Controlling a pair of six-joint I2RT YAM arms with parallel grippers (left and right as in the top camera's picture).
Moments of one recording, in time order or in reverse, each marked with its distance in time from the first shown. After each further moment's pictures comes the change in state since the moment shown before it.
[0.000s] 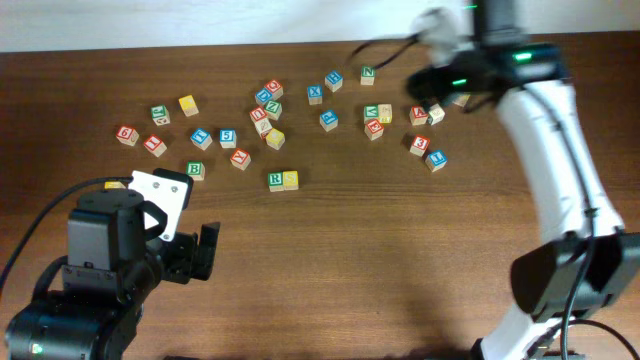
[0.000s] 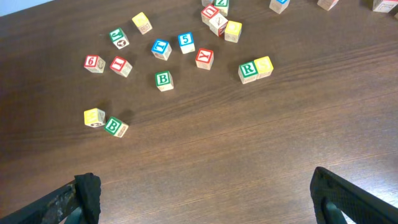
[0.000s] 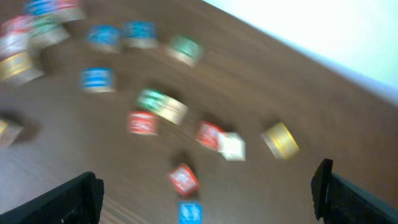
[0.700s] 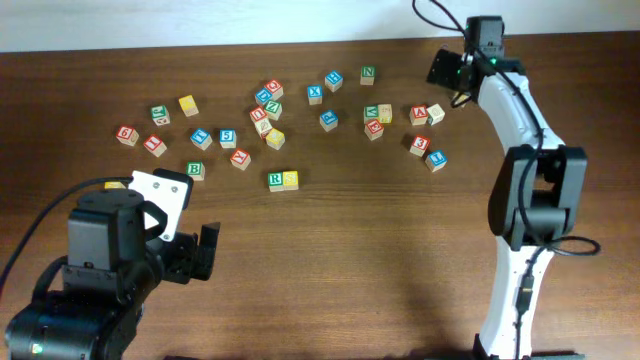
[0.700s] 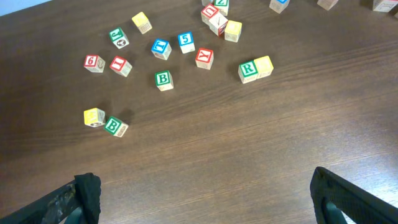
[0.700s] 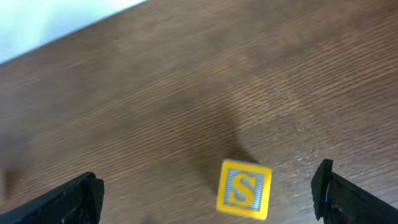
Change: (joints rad) left arm 0.000 0.000 0.000 0.000 0.000 0.000; right arm -0.058 0.474 0.051 0.439 0.306 0.710
